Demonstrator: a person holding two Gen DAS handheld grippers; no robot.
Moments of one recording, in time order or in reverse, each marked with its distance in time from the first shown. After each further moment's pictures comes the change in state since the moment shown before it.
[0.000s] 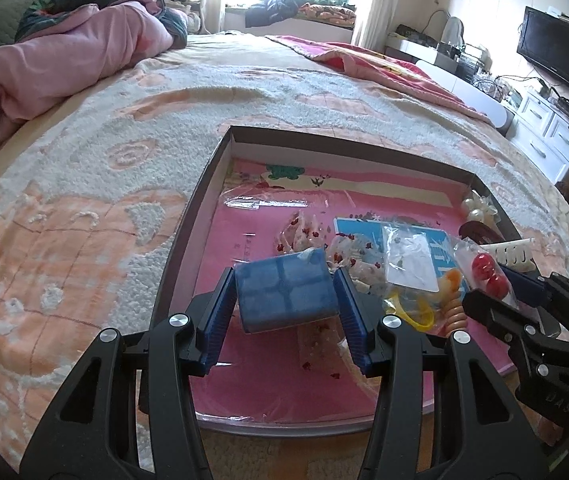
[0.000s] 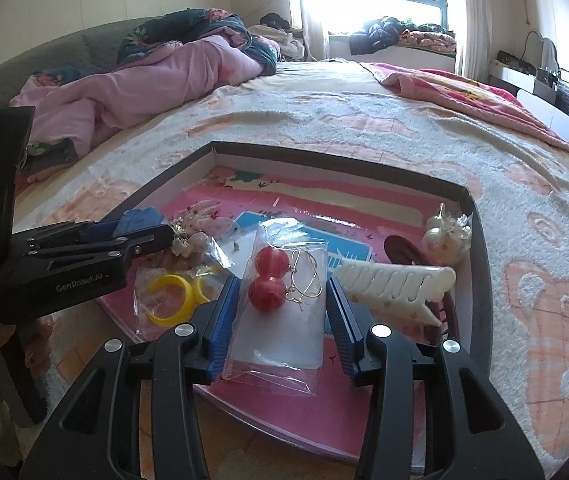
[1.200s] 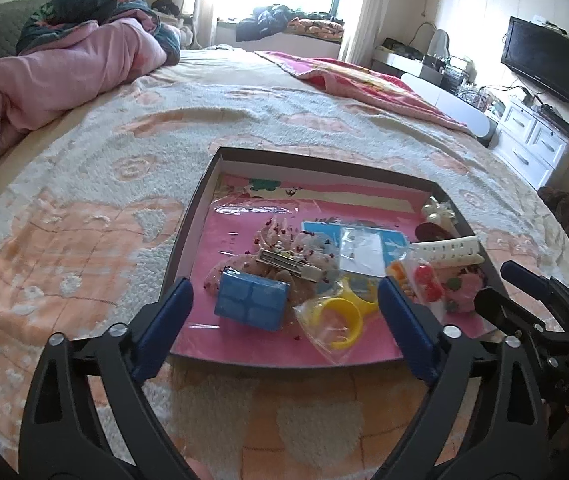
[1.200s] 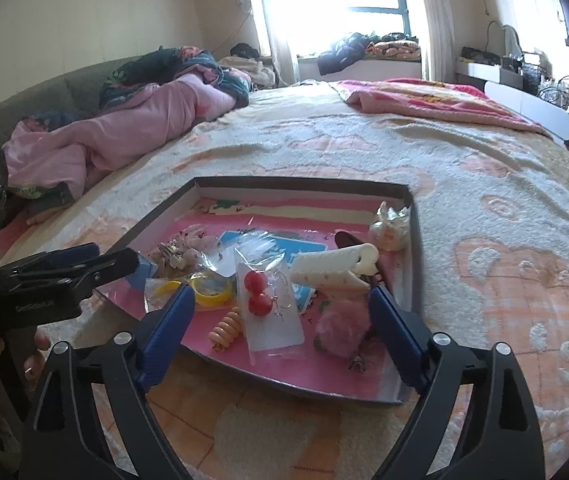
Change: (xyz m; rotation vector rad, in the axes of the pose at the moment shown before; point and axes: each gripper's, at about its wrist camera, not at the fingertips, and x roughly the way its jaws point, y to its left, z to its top) left arm -0.053 -0.016 -0.011 0.009 -0.058 -0.044; right arm -0.058 -0.019 -0.018 0.115 -0.116 -0.045
